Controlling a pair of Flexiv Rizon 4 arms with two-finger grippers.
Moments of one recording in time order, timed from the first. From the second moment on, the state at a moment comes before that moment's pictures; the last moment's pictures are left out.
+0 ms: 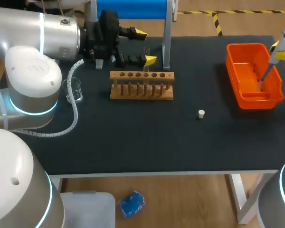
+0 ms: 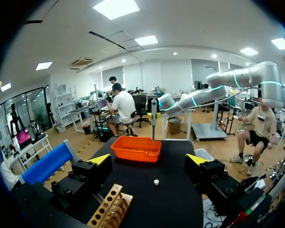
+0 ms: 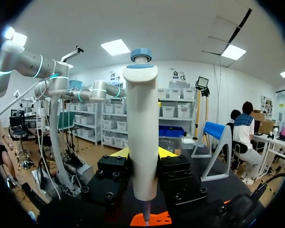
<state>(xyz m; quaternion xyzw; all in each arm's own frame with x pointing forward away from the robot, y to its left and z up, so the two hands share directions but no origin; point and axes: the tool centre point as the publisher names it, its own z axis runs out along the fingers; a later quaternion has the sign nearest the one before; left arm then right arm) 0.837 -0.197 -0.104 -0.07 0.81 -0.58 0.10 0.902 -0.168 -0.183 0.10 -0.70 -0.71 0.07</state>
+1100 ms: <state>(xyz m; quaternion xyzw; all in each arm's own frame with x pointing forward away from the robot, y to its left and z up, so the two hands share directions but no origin) 0.869 -0.263 -0.053 -0.03 0.81 -0.58 0.08 0.903 -0.168 -0.183 0.10 -0.70 -0.71 0.07</state>
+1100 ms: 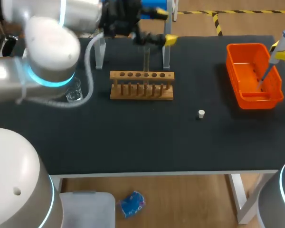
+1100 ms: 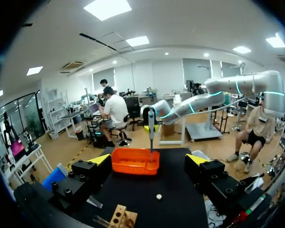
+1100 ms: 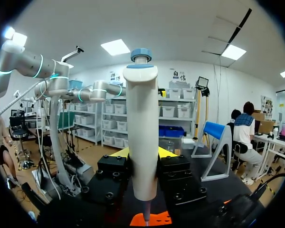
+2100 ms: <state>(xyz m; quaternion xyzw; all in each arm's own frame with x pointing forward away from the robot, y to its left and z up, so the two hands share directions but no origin) 0.952 -0.487 -0.045 -0.06 0.83 -0.56 0.04 0.903 -0.168 -0.183 0.10 -0.70 -0.71 0.07</state>
